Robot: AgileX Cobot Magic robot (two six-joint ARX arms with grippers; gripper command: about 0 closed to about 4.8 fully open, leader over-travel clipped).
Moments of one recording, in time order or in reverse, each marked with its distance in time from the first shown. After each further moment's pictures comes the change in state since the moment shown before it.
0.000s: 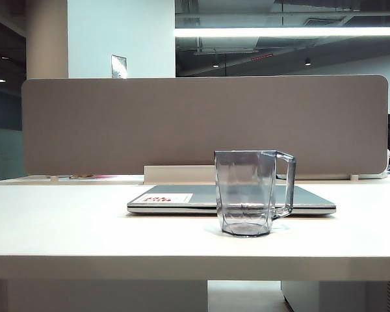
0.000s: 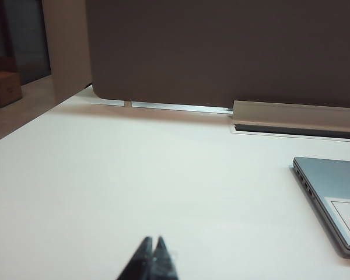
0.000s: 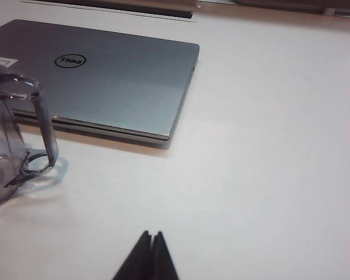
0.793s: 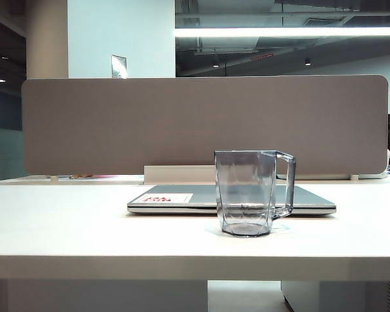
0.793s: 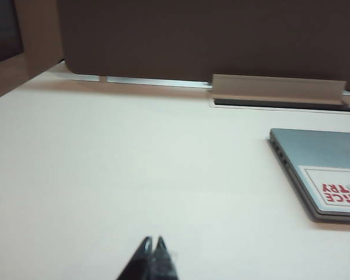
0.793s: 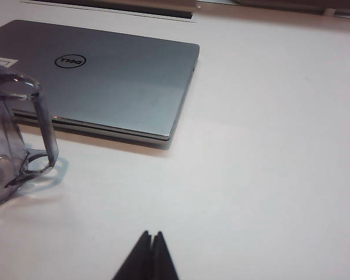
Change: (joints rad) left arm -0.084 0.000 0.000 -0.075 -0.011 0.000; right arm 0.000 0.000 0.000 0.000 0.000 0.000
